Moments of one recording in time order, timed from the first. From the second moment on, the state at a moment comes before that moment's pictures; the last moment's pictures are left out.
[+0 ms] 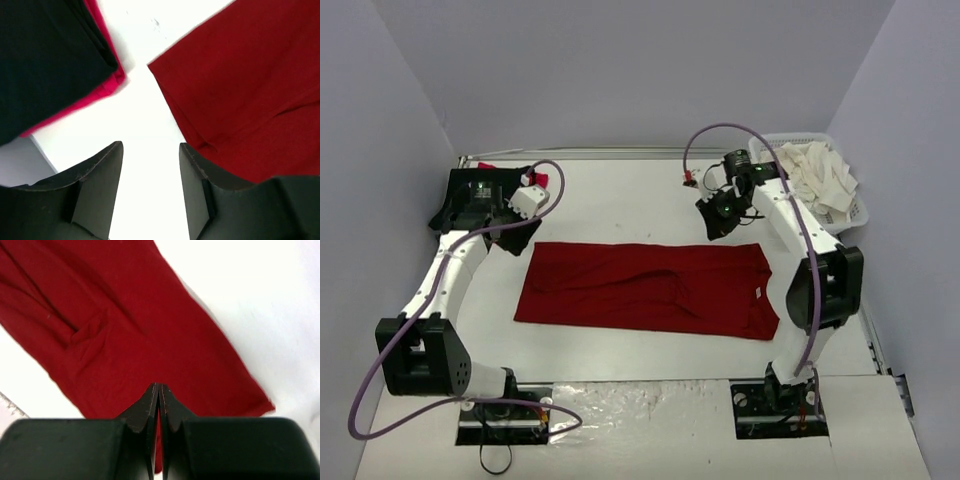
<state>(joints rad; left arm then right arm) -0.02 1.38 1.17 -0.69 0.20 0.61 0.23 1.74 1.56 -1.03 -0.37 -0.53</state>
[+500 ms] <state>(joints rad) -0.01 1.32 1.05 -0.68 0.12 0.50 0.37 2.14 1.78 -1.10 -0.32 -0.59</state>
